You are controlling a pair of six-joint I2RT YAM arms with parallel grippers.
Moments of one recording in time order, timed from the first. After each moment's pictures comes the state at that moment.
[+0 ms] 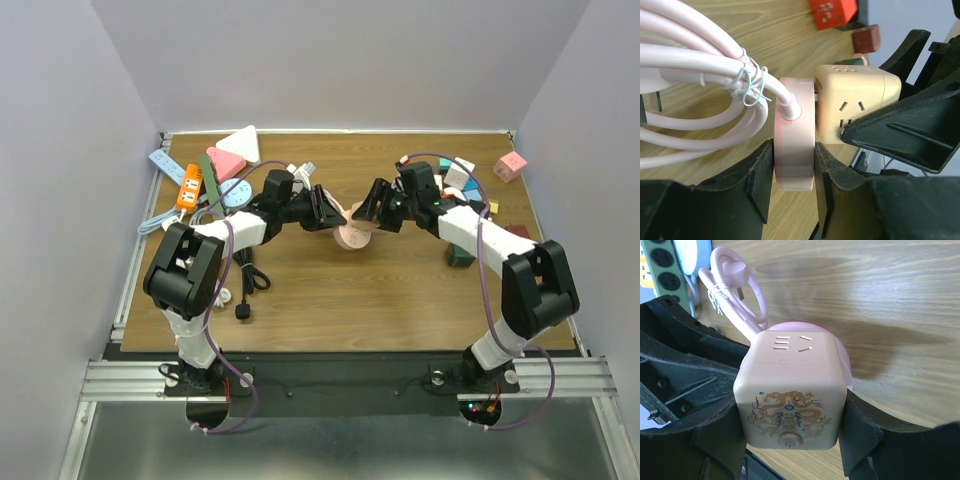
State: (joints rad) left arm -0.45 1.79 1.05 0.23 0.61 -0.77; right arm 0.40 1.58 1.12 -0.25 -0.28 0.71
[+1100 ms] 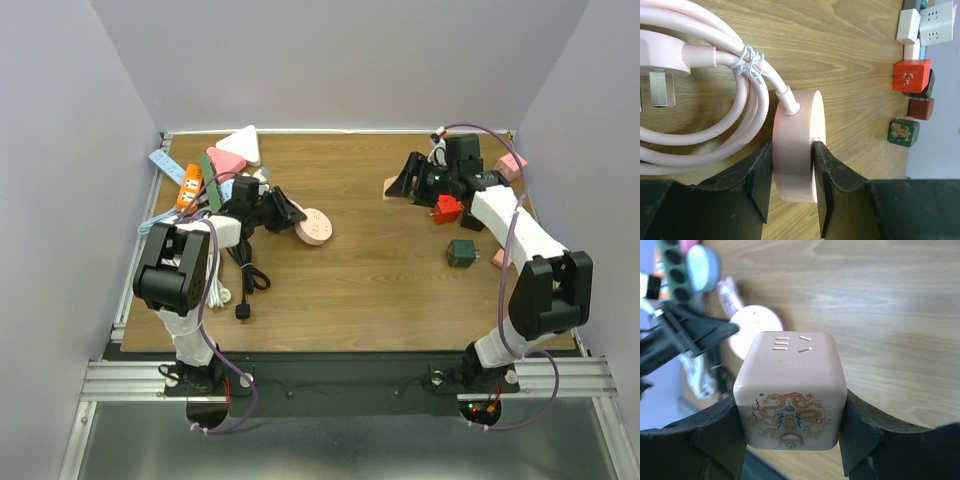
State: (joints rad) left arm -0.26 1.79 0.93 0.21 0.45 -0.77; right arm 0.19 1.59 1.30 -0.45 -0.50 0.52
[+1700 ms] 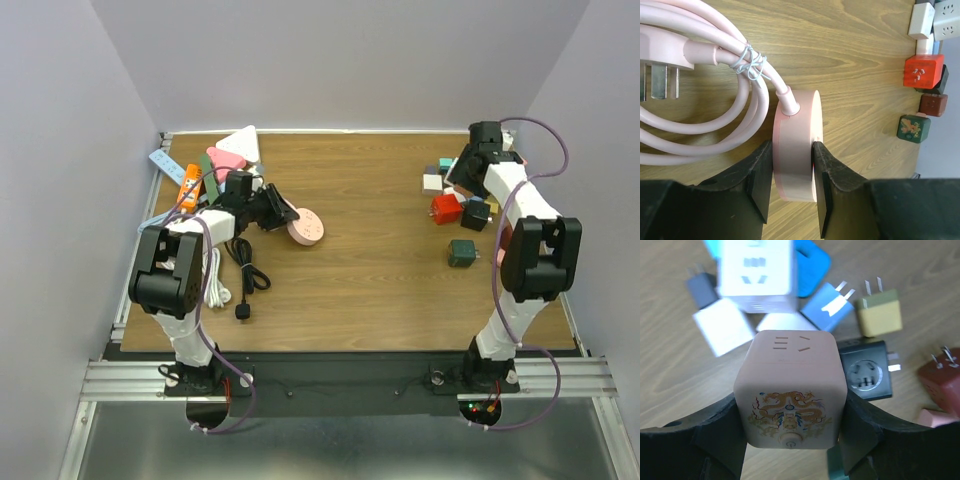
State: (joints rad) left arm -0.23 1.76 0.99 0.07 0.45 -0.70; right arm 0.00 1.81 1.54 -0.58 0.30 0.48
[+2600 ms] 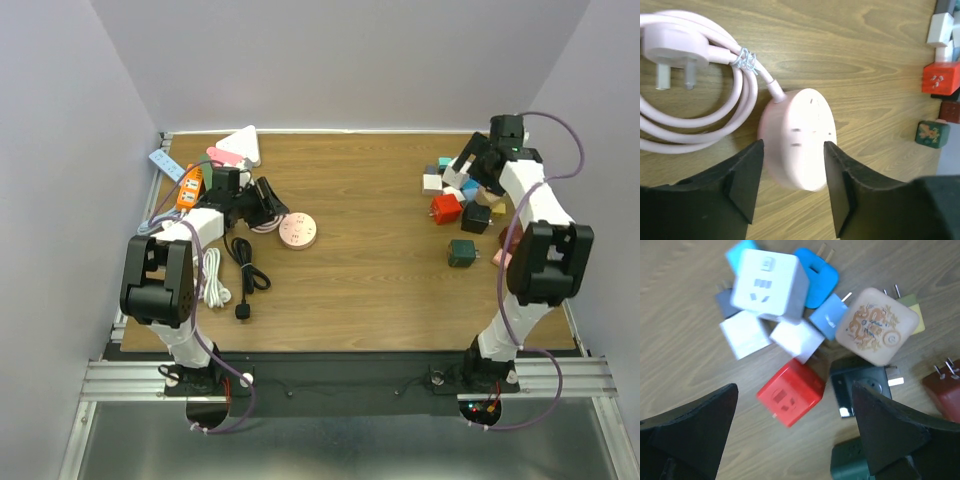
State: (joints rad) left arm -0.16 1.69 1.00 -0.05 0.42 -0.60; right arm -0.10 1.88 1.59 -0.61 0.19 0.48
